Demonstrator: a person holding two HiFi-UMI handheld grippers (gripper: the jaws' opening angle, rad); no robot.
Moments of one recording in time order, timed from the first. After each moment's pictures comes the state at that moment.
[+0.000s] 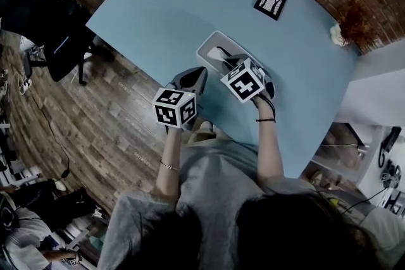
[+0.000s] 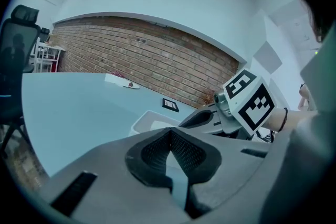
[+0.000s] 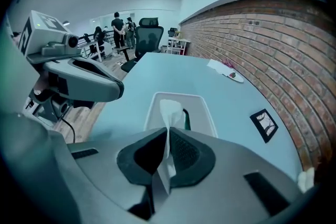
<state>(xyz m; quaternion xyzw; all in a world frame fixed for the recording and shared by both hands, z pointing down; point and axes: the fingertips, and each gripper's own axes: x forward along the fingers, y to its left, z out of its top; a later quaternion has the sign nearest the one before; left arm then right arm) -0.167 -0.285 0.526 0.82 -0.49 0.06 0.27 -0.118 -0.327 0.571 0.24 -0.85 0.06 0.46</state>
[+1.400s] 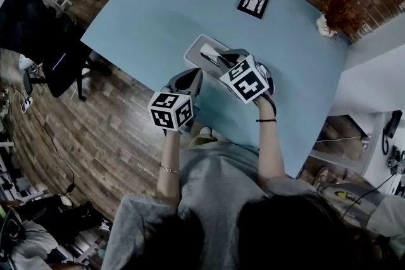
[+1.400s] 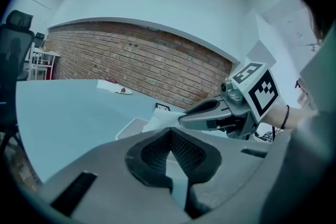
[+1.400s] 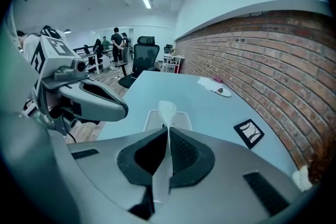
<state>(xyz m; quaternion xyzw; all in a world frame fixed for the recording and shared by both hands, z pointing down) -0.138 -0.282 0.502 0.84 -0.49 0.05 0.24 -0.093 -0.327 0.510 0.27 -0.88 0.04 0.38</state>
